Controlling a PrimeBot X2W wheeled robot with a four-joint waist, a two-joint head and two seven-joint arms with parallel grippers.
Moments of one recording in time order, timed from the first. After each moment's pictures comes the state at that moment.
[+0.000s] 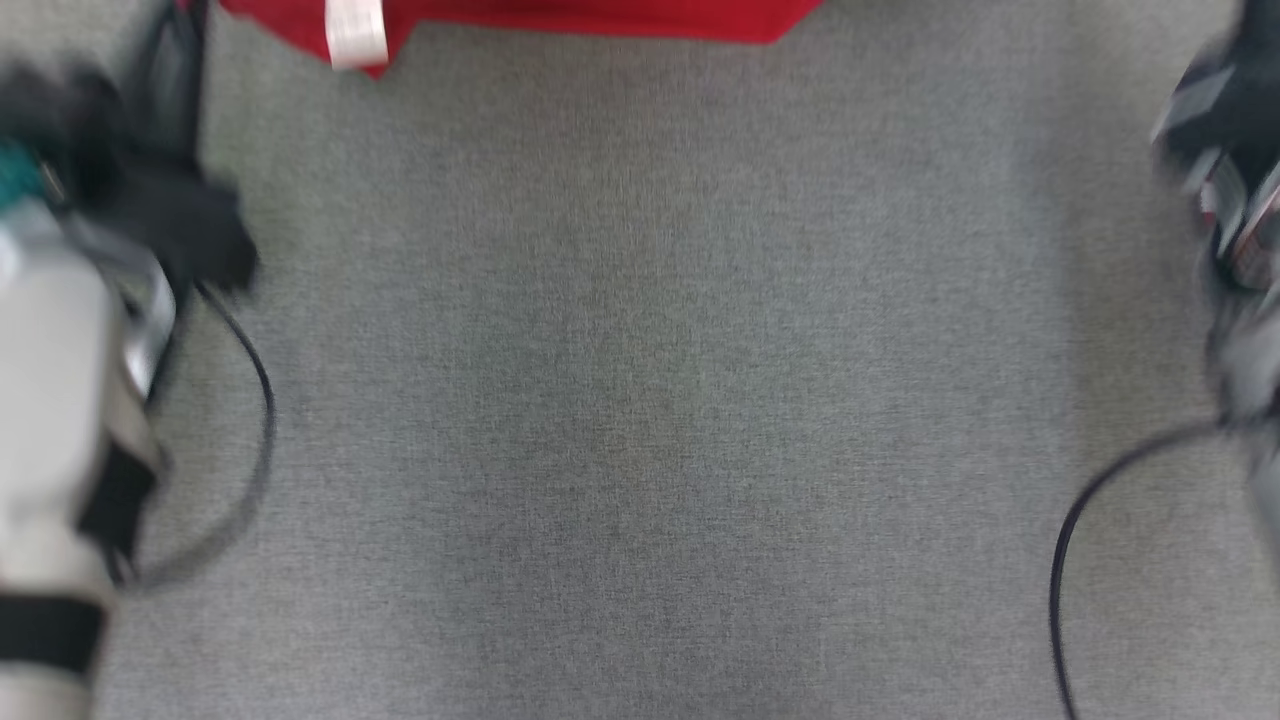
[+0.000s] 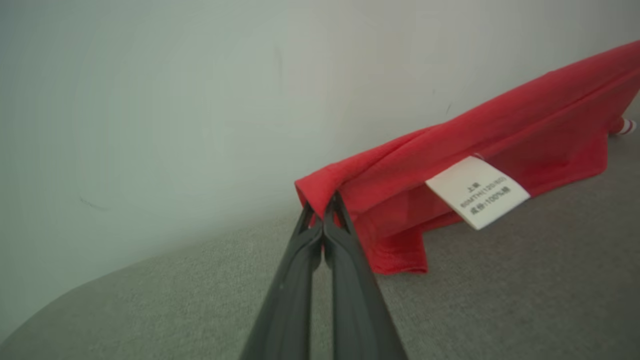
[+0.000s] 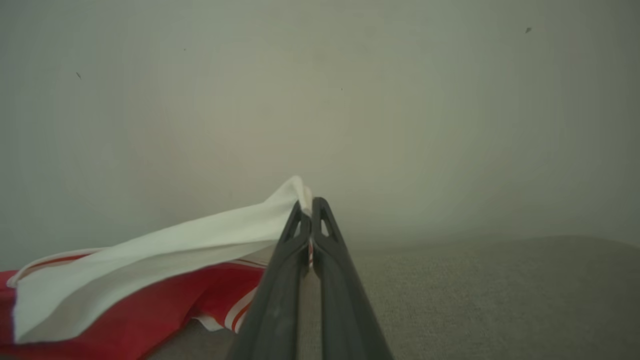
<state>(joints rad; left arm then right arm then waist) -1.07 0.34 -0.32 0.53 -0.17 -0.05 -0.26 -1.03 -0.42 0.30 0.57 0.53 0.13 -0.26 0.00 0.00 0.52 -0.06</state>
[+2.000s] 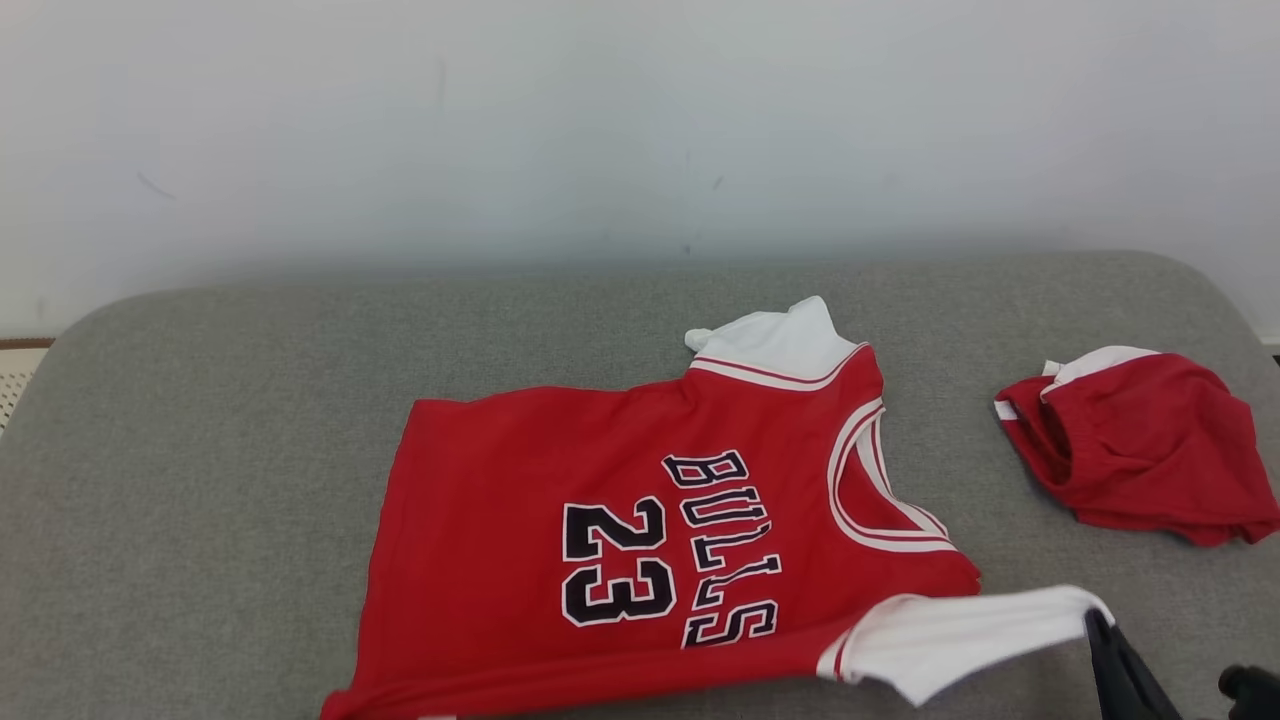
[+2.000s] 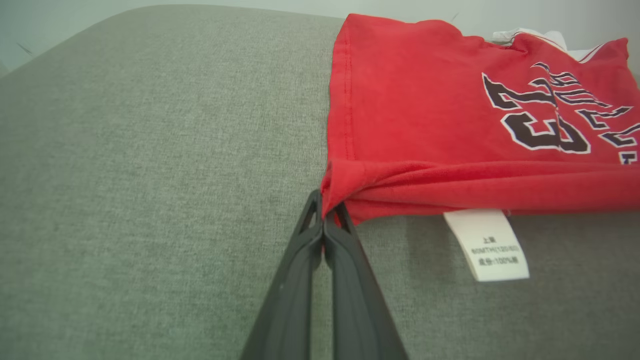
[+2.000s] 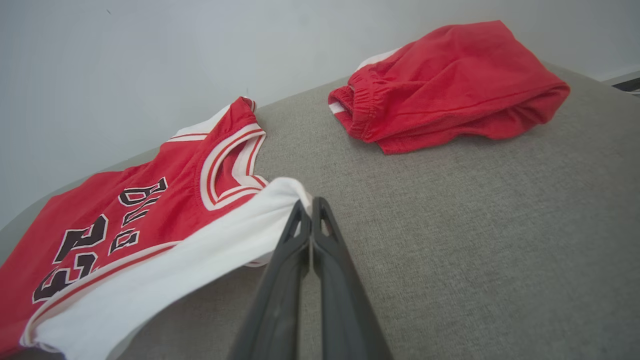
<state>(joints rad) -0.04 0.05 0.09 0.45 -0.06 -0.09 -0.26 0.02 -0.38 0.27 0.32 0.66 0.13 -0.26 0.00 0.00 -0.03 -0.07</state>
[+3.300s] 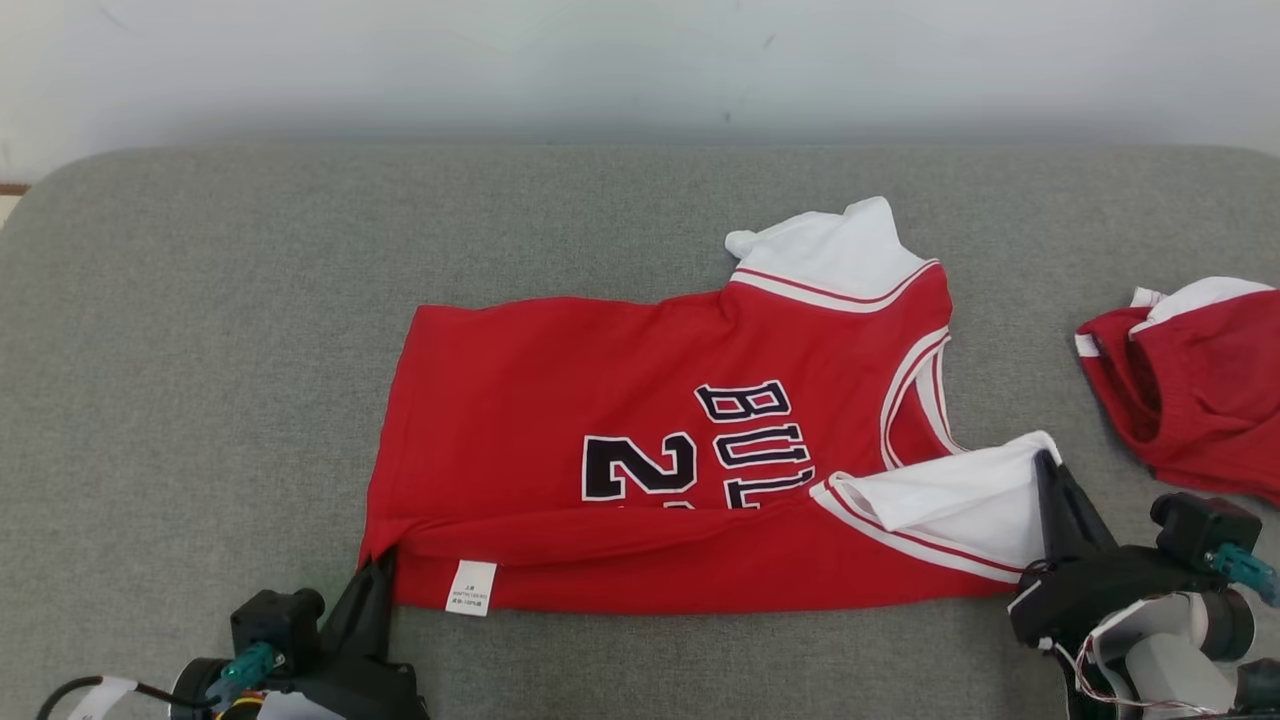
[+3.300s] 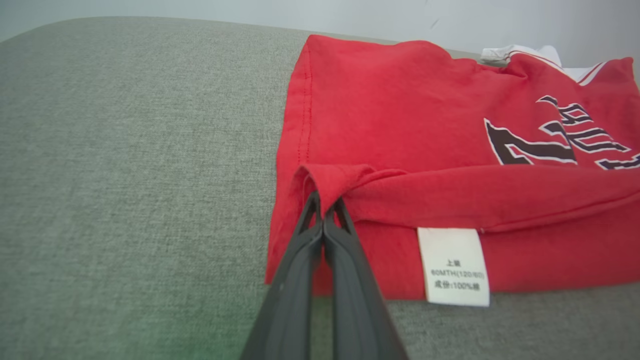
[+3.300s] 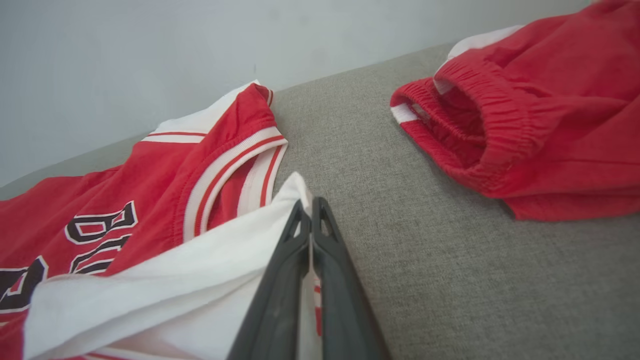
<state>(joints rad) -0.35 0.05 -0.04 0.55 -0.09 -0.10 -0.26 -0.35 -0.31 0.30 0.58 0.56 0.13 -0.26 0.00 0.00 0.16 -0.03</state>
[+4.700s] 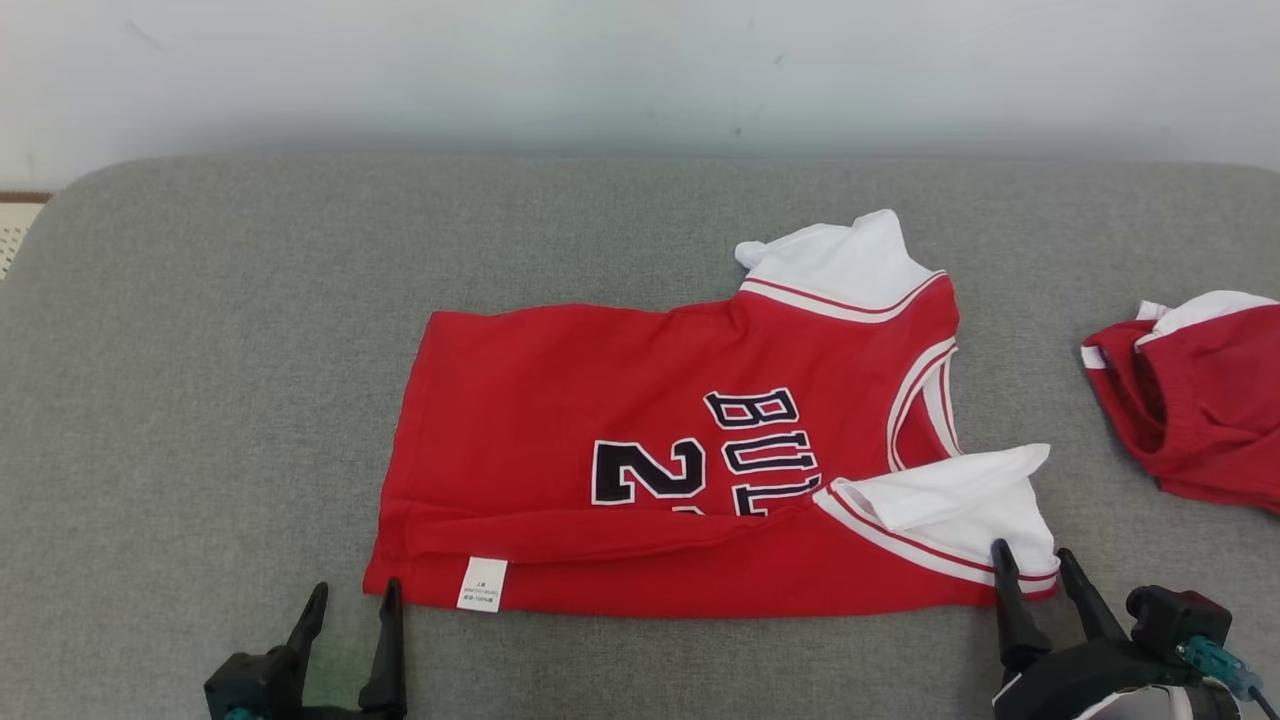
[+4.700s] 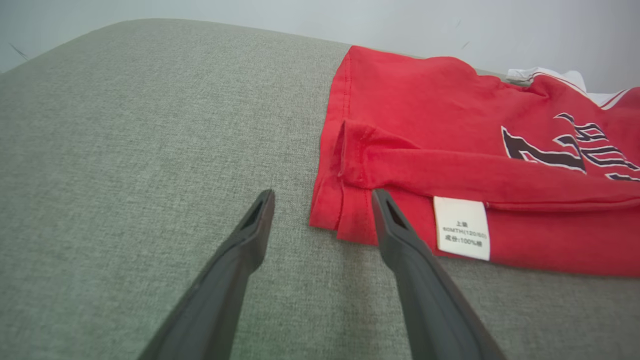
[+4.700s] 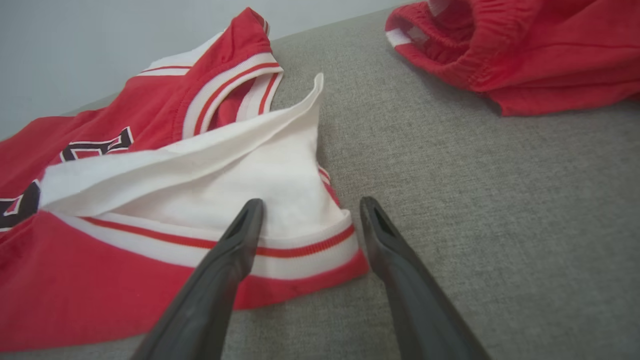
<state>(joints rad) -0.21 0.05 -0.04 0.39 -0.17 0.00 -0.26 -0.21 -0.23 0.21 0.52 0.44 0.13 -0.26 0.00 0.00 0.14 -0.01</state>
